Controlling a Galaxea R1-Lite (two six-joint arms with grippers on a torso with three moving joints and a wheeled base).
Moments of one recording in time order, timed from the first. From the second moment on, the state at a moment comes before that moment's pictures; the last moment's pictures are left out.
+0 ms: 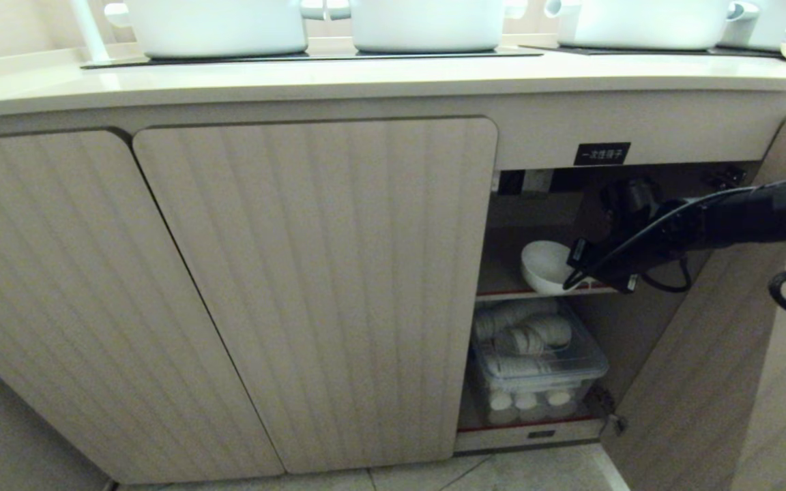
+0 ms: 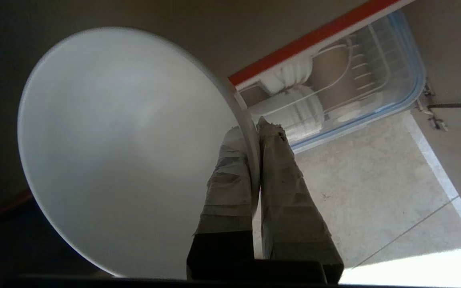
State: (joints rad) left arm 0.00 0.00 0.00 0.00 0.00 0.00; right arm 0.07 2.24 -1.72 0.28 0.04 0.54
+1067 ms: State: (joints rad) left arm 0.00 0.00 0.00 0.00 0.00 0.00; right arm 0.06 2.38 -1.94 0.31 0.02 0.54
